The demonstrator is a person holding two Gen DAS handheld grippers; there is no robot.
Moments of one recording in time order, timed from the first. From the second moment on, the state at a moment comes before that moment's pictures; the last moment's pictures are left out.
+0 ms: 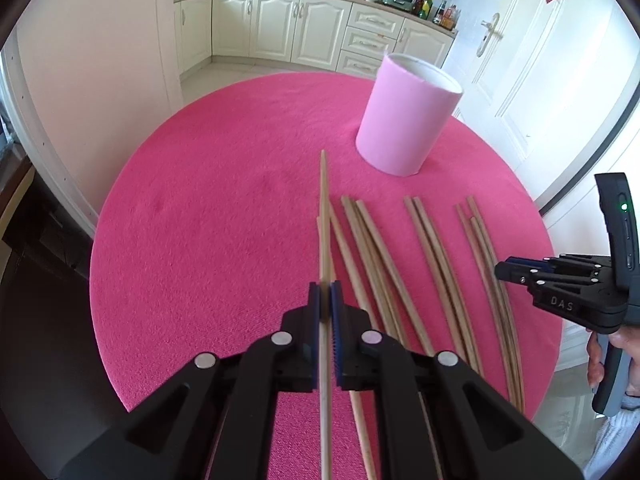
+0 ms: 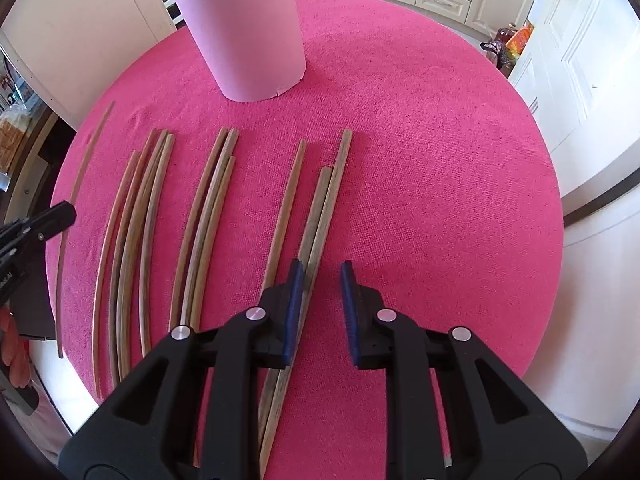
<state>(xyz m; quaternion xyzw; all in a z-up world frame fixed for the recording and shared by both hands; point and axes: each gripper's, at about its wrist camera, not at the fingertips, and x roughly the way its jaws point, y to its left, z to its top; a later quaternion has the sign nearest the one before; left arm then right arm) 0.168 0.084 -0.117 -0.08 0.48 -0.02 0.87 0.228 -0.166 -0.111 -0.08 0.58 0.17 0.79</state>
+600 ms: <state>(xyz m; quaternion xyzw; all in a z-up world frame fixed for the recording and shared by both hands) 0.167 0.054 -0.083 -0.10 0.39 -0.11 0.91 0.224 -0.198 -0.099 -0.01 0.54 0.21 0.82</state>
